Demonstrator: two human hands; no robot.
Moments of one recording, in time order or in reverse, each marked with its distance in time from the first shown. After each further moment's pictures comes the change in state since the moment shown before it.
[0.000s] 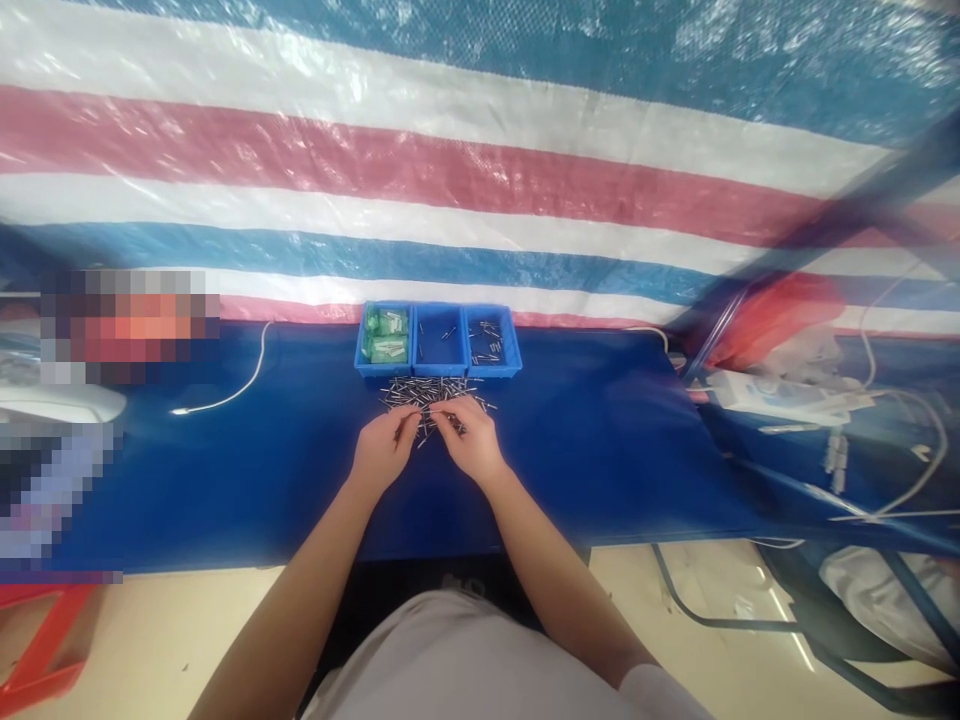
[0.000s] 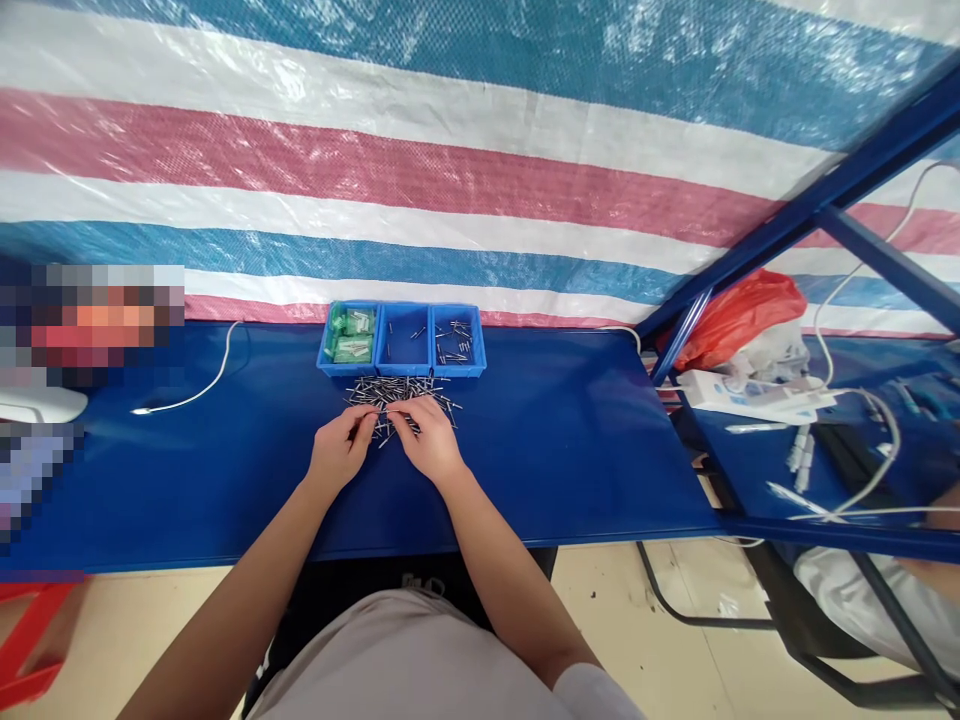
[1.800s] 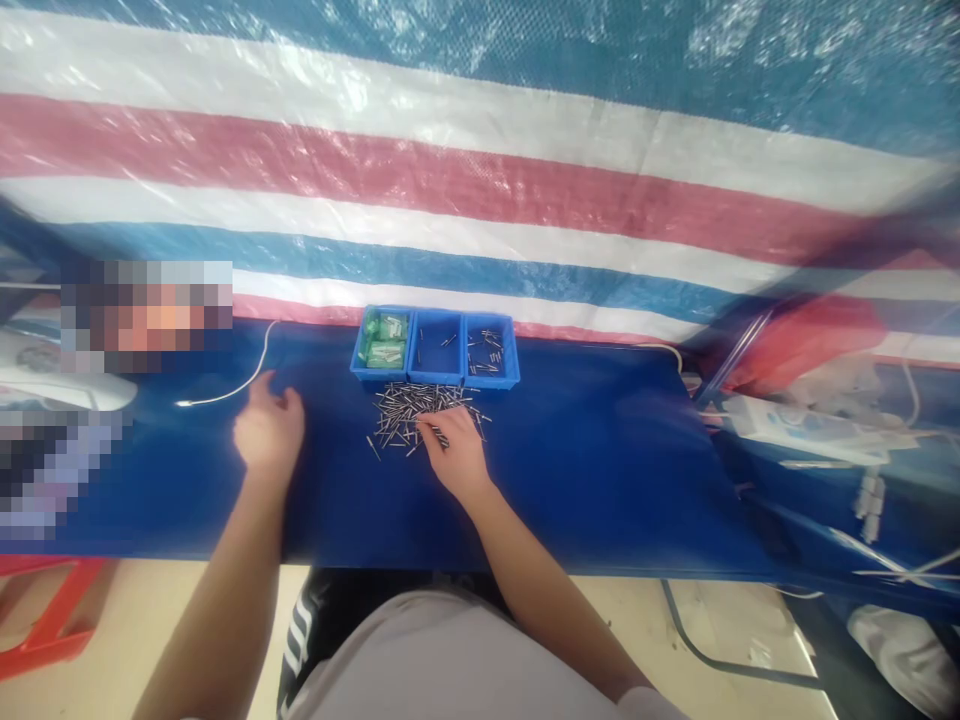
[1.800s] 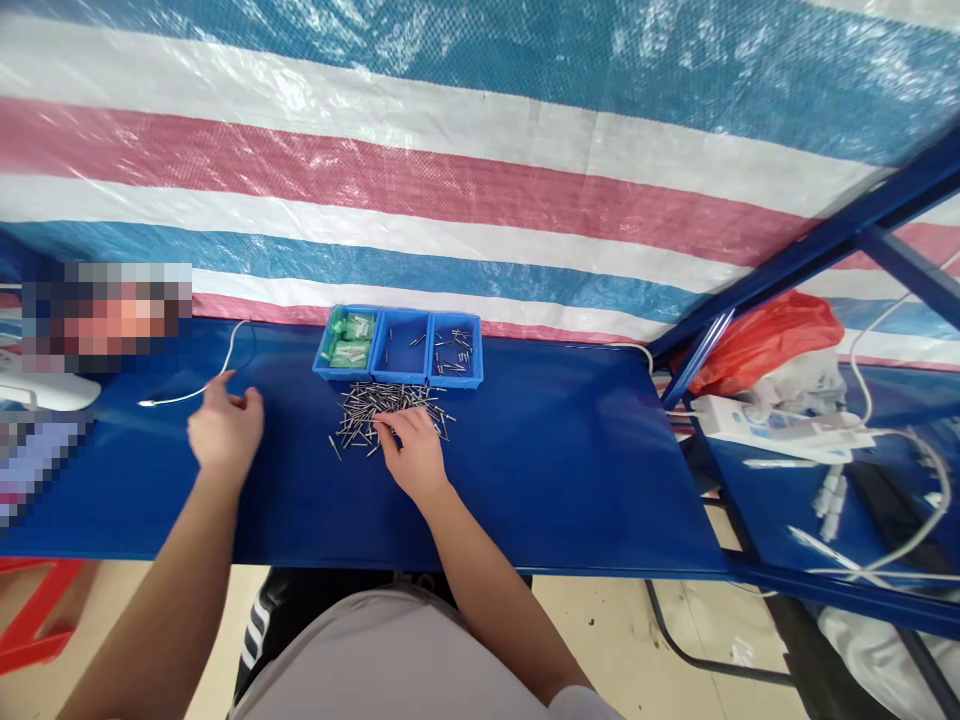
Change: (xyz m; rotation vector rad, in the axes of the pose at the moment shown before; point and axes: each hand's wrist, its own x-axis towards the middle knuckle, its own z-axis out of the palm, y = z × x) left_hand 0.022 -0.074 -0.083 0.568 0.352 -0.594; right_hand -0.003 -0.001 0.006 -0.008 0.022 -0.014
